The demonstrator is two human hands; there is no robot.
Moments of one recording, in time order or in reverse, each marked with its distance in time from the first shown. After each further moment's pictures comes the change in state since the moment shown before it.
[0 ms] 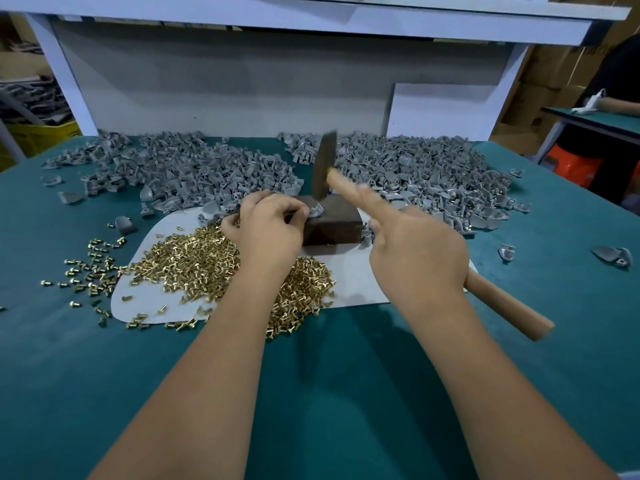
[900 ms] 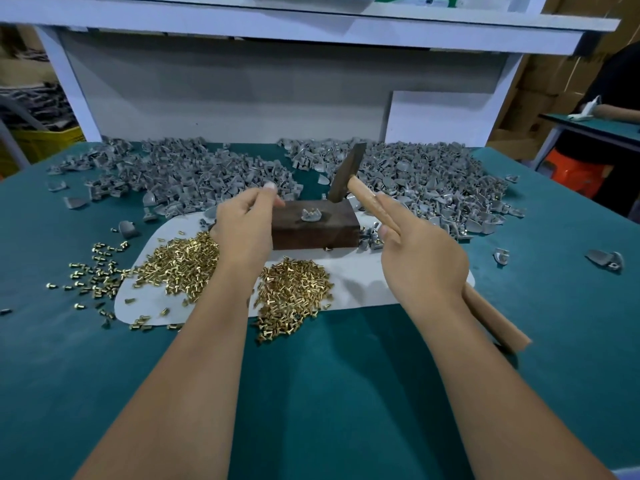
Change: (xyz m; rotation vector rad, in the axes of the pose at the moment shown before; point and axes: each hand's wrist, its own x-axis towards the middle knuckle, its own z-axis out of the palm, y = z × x) left_hand -0.003 0.006 -0.037 -0.497 -0.052 -0.218; right_hand 0.005 0.017 0.010 0.190 -0.104 0.182
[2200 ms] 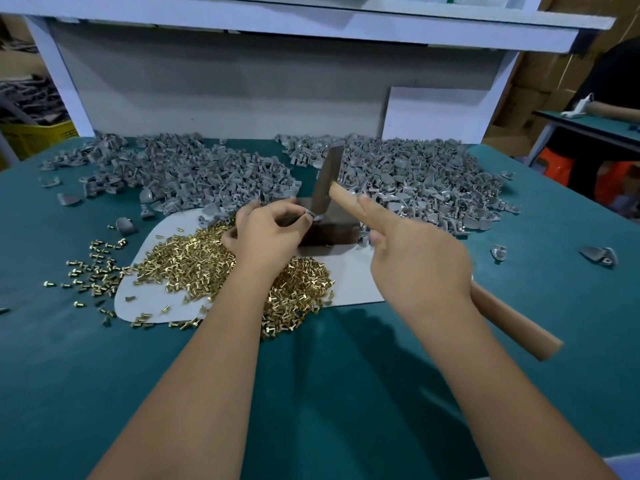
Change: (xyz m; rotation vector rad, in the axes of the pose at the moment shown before) left_hand -0.001 -0.013 0.014 0.386 -0.146 0.047; right_hand -0.019 -0.023 -0.029 -0.175 -0.060 -0.141
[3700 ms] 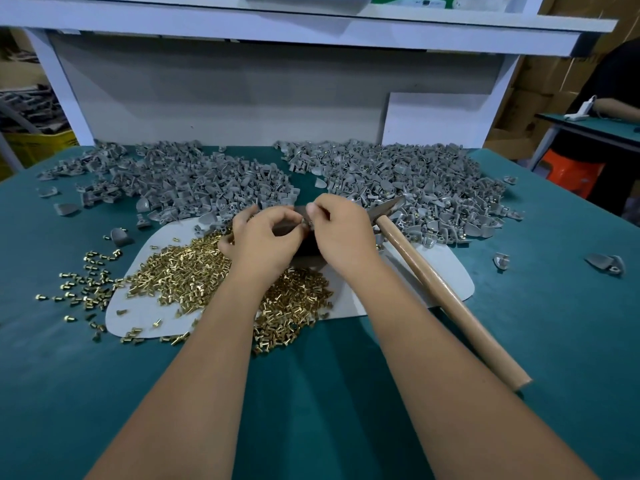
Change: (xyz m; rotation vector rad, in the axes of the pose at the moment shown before) left_hand 0.004 0.000 0.001 0.015 -0.004 0.050; right_hand 0.067 -0.042 0.064 0.649 -0.041 -0.068
